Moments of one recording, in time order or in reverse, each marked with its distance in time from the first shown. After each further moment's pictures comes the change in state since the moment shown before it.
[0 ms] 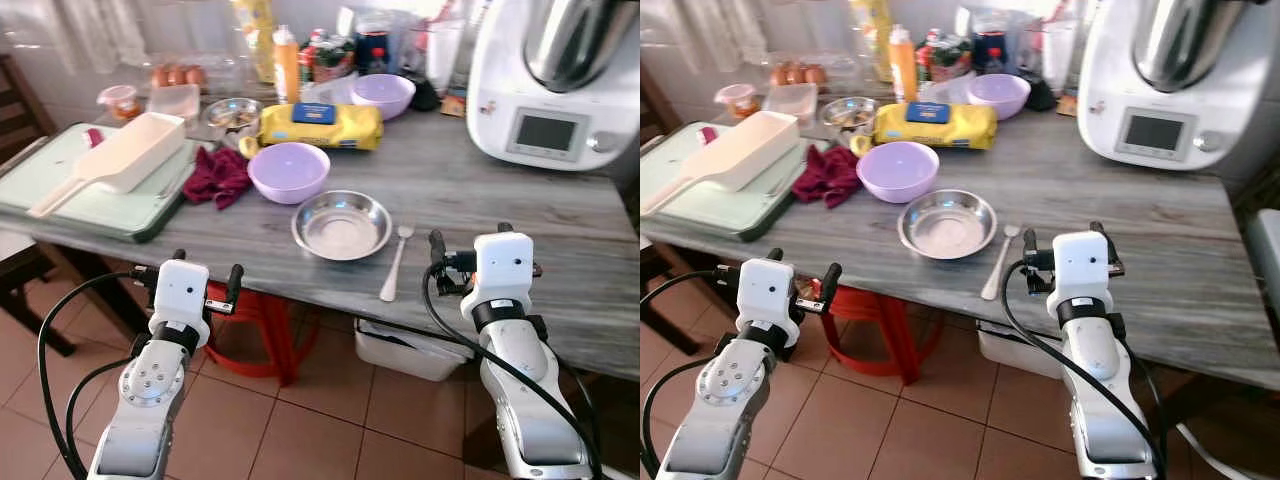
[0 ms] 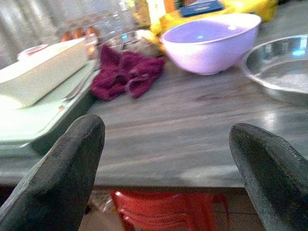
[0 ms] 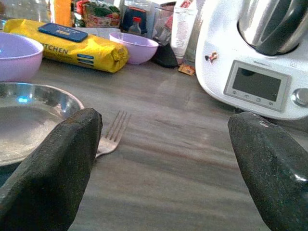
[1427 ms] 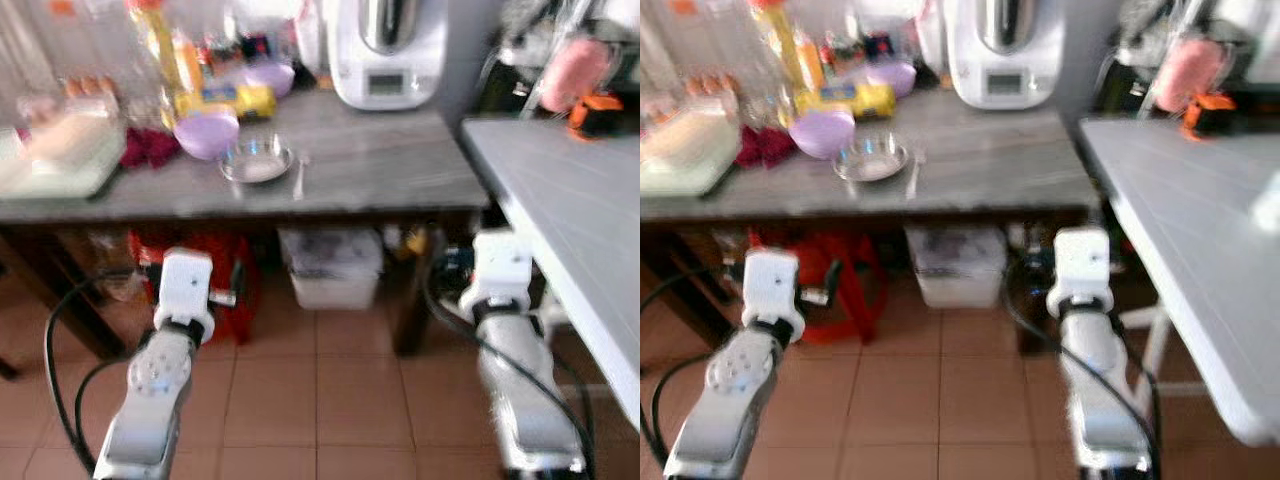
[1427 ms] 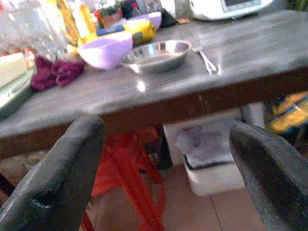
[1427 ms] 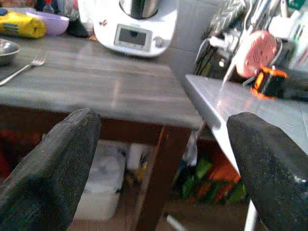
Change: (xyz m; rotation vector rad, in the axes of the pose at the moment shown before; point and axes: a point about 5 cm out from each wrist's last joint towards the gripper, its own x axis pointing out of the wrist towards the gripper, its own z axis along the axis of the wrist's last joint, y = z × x) left arm 0.005 -0.001 -0.001 -0.015 0.032 0.020; right arm 0.006 0.006 -0.011 0.028 0.035 -0.009
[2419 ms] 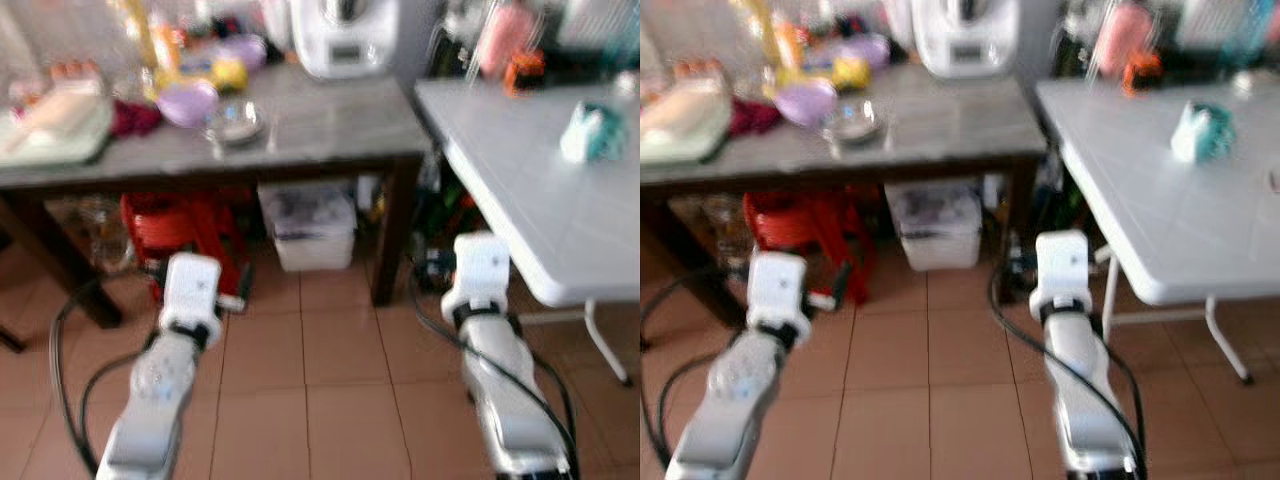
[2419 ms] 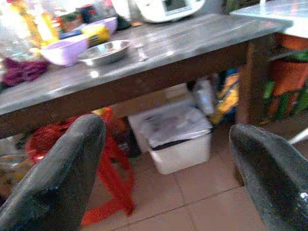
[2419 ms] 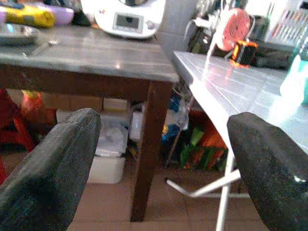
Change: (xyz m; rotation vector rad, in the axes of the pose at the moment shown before) left arm 0.000 -0.016 0.007 -0.024 -0.045 -0.094; right arm -0.001 0.011 0.000 0.014 -0.006 0.044
